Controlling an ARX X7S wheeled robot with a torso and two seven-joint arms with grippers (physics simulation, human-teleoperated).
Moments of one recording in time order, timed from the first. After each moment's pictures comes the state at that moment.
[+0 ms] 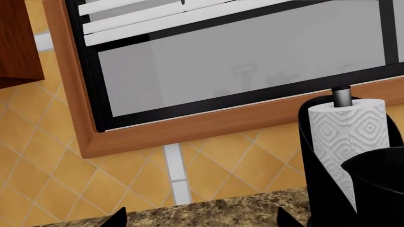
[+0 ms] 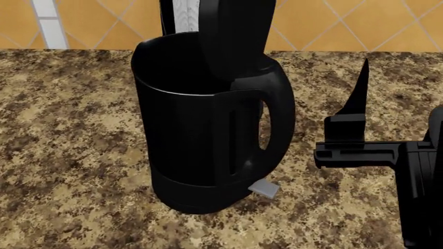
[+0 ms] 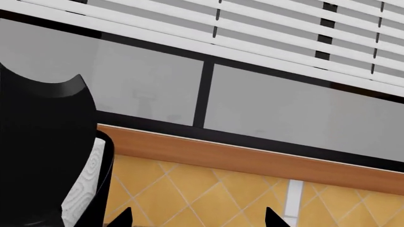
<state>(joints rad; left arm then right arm) -0.64 -0.50 -0.23 0.92 -0.69 -1.32 -0.30 0.56 0.51 0.13 -0.86 0.52 1.05 0.30</state>
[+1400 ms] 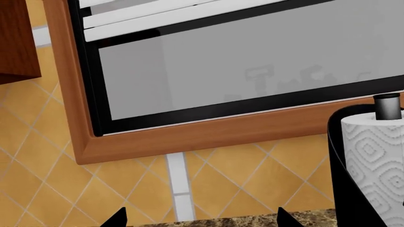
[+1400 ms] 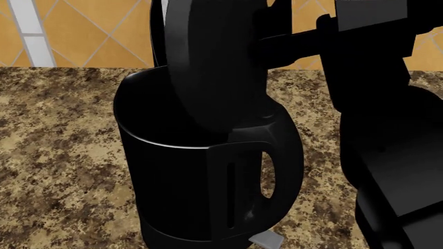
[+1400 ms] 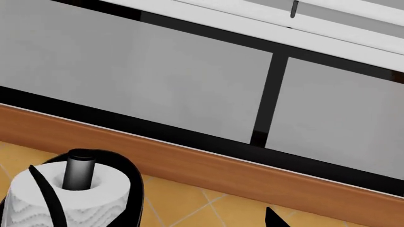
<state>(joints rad) -0.60 -0.50 -0.26 0.96 -0.75 -1.29 -0.38 1.10 0.40 -0.24 -0.35 0.48 1.07 0.24</state>
